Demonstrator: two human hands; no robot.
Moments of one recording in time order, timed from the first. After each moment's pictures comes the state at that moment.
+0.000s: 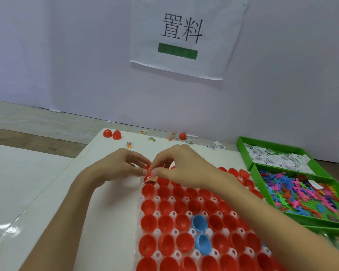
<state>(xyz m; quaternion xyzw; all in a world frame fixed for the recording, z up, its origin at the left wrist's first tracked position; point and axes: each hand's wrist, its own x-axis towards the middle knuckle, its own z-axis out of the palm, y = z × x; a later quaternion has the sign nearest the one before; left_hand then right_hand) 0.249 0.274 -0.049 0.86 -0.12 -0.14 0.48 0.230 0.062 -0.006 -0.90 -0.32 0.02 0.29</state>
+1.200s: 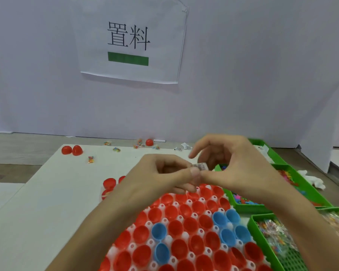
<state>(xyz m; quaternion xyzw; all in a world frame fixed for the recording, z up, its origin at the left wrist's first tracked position) 0.170 0.122 0.024 0.72 -0.22 -0.13 0.65 0.146 -0.072 0.060 -0.88 -0.20 -0.09 0.42</state>
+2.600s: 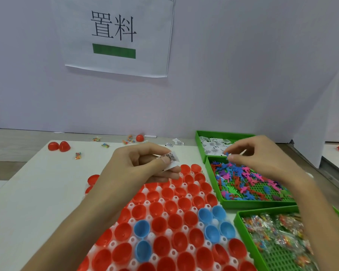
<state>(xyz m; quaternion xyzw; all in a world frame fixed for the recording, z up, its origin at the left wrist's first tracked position) 0.161 0.112 0.031 0.67 -0.15 -0.08 0.73 0.185 -0.183 0.030 -0.95 0.00 -0.08 0.30</state>
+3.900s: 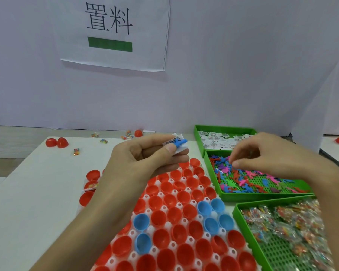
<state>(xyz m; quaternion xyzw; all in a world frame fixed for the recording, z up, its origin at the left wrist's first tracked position) 0.147 0.099 0.033 0.61 -0.16 -0.05 0.78 0.161 -0.176 0.057 -0.98 -0.04 0.04 0.20</state>
